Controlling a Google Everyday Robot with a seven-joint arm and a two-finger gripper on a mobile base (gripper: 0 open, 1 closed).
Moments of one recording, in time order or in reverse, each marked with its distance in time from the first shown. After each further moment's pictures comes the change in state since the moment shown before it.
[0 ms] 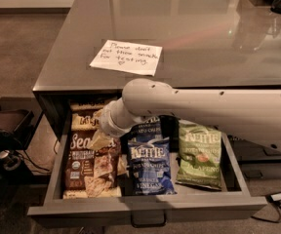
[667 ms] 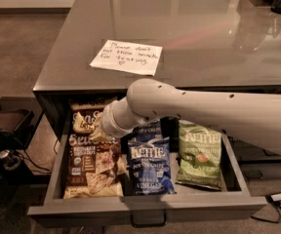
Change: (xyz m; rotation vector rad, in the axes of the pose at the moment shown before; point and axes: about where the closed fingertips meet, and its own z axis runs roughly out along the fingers) arm -0.005 0.003 -0.012 0.016 -0.039 -0.006
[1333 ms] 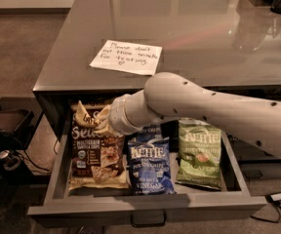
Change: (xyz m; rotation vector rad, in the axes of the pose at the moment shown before) arm -0.021 0.001 -0.057 0.078 -0.075 -0.033
